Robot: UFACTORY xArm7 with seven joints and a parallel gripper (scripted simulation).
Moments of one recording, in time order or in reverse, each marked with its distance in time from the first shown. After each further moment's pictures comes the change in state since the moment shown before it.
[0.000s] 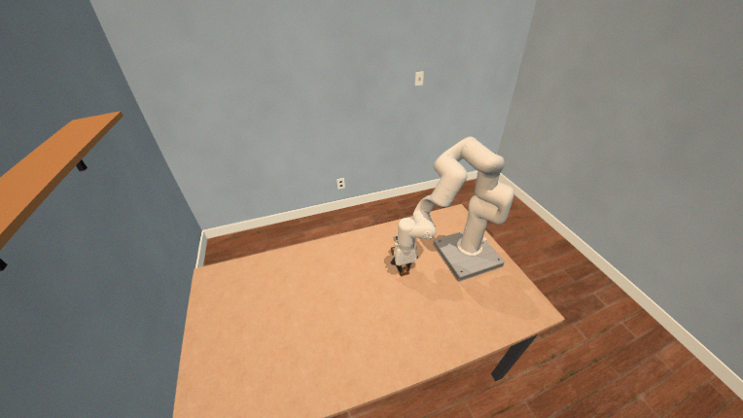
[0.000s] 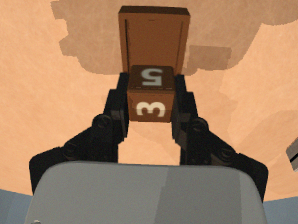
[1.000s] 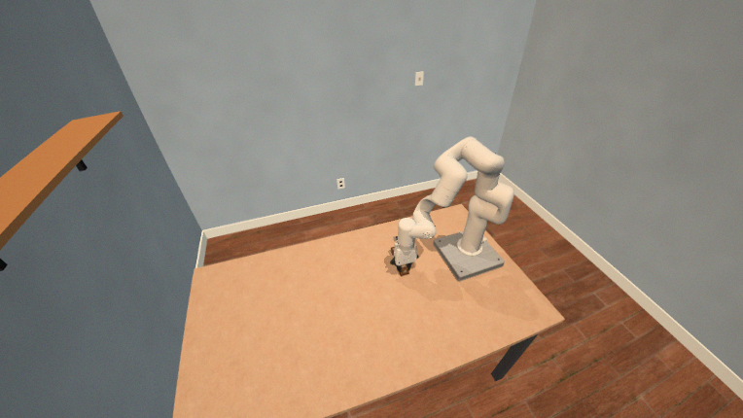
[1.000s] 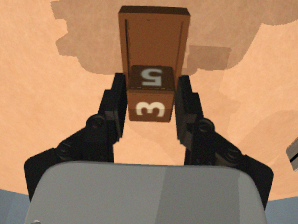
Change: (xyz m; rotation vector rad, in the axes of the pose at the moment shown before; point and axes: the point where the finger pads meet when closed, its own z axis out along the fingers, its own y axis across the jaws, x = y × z) arm 0.000 0.000 0.000 0.000 0.000 0.000
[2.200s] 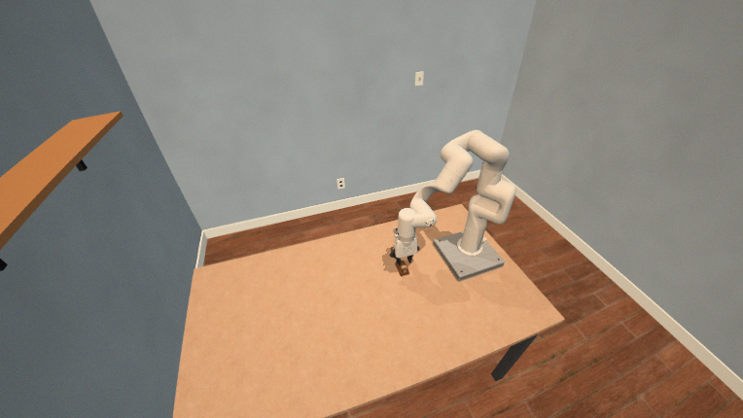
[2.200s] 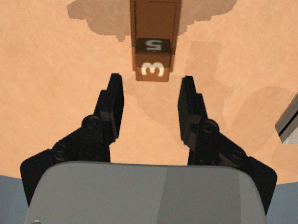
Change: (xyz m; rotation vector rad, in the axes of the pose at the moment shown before) arm 0.001 -0.001 -0.051 0.001 -0.006 0.000
